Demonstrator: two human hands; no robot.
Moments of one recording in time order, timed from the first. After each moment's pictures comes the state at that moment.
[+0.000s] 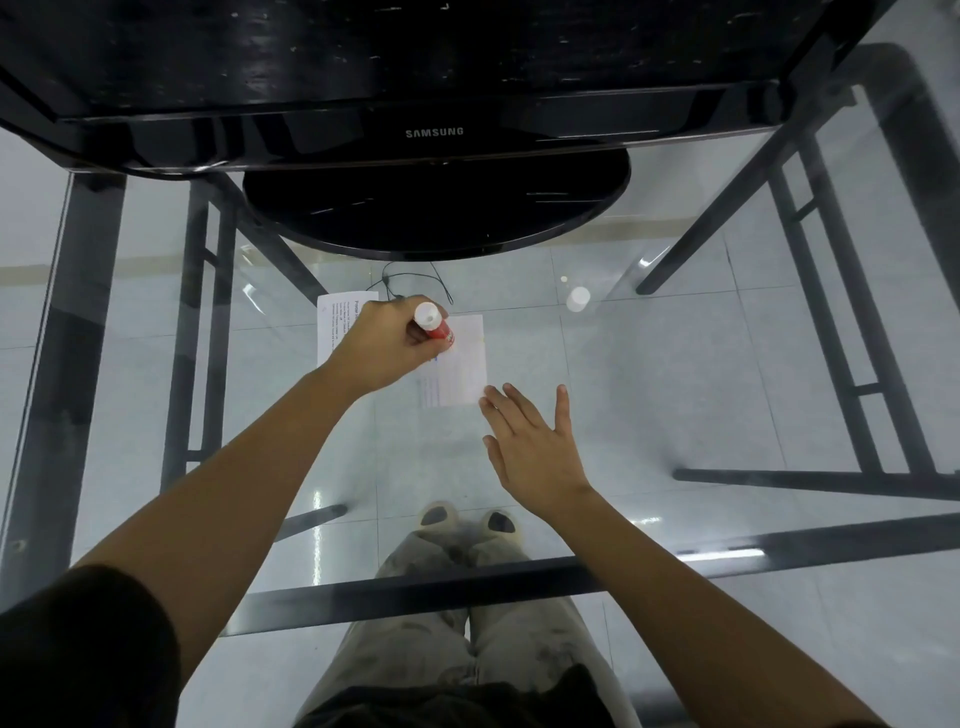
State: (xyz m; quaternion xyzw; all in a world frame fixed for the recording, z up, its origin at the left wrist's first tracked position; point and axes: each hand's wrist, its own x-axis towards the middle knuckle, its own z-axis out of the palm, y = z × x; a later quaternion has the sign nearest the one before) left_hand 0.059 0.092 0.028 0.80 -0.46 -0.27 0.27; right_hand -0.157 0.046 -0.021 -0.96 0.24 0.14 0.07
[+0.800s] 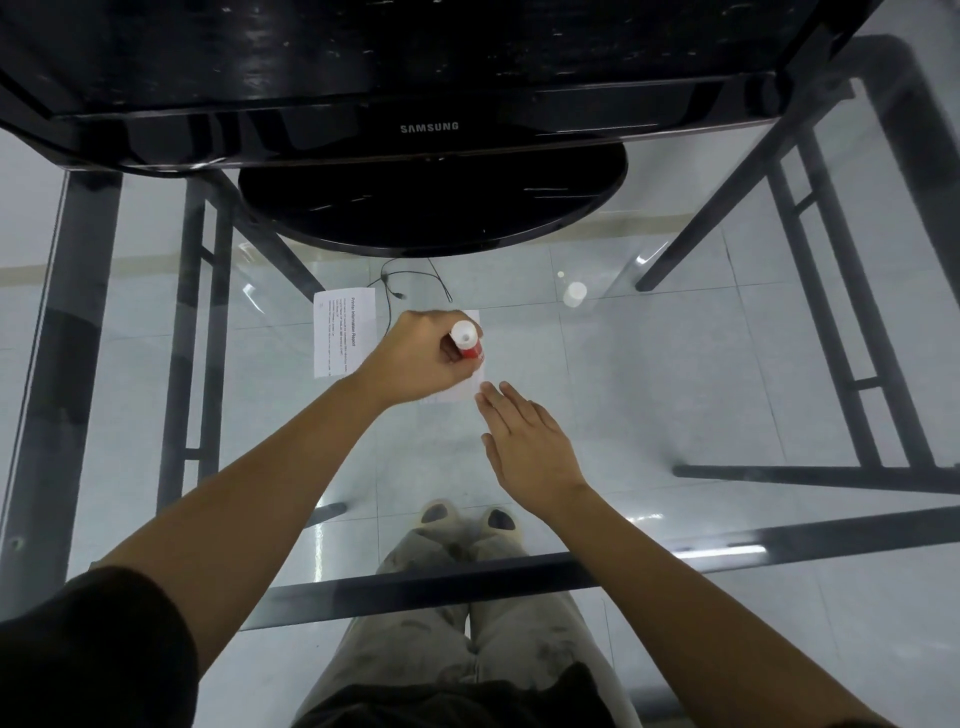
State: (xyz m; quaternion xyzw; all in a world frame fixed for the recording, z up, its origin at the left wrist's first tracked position) left_hand 0.027 0.082 0.031 0.75 -0.54 -0.24 0.28; right_hand -0.161 0.048 -0.029 -0.95 0.24 0.10 0.17
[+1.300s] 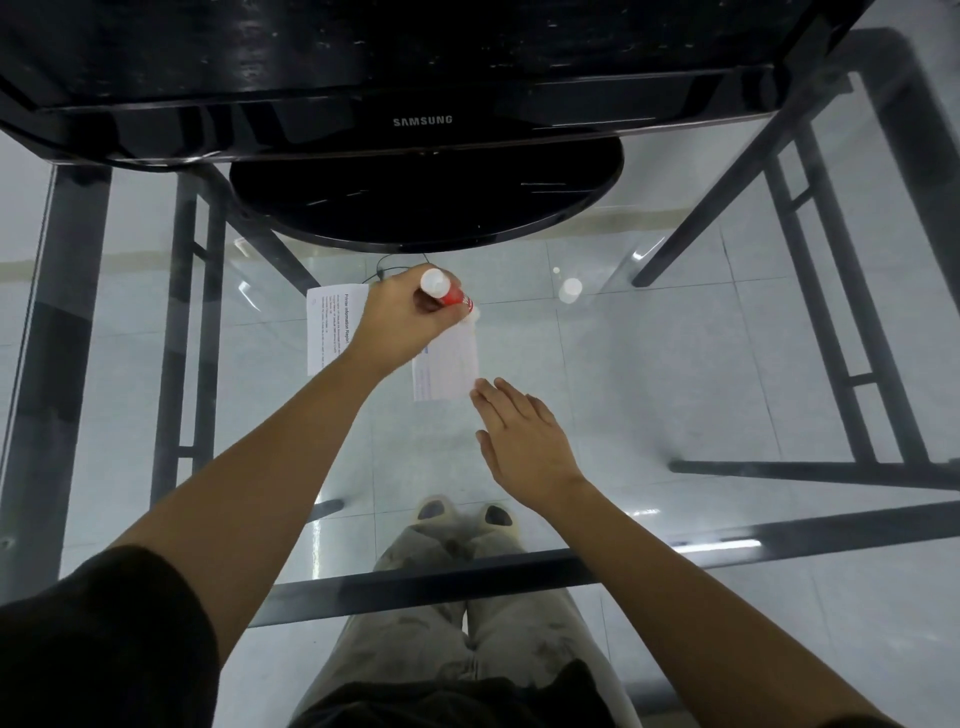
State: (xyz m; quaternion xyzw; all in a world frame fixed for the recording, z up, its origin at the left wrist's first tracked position) left_hand 0.042 0.066 0.028 0.79 -0.36 -0.29 0.41; right_hand -0.159 0.044 -0.023 -0.95 0.23 0.11 0.18
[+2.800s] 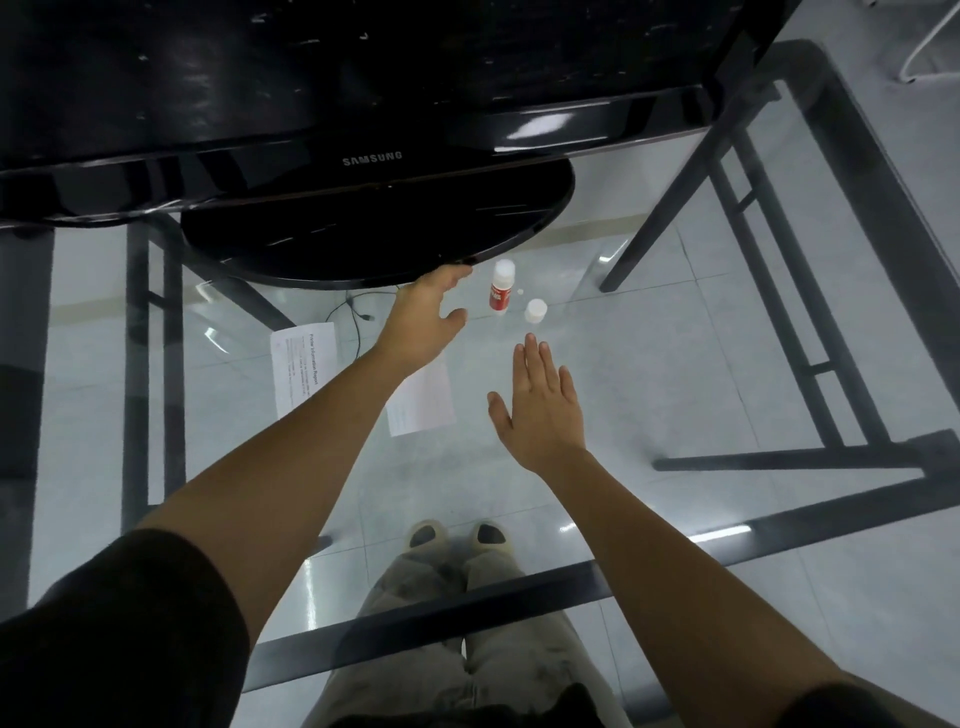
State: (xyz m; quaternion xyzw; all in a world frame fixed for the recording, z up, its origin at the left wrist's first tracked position) left_hand 0.031 0.003 0.006 0.78 -0.46 -0.28 0.33; right_hand -0.152 -0.009 -0.027 -0.89 0.43 0.09 0.15
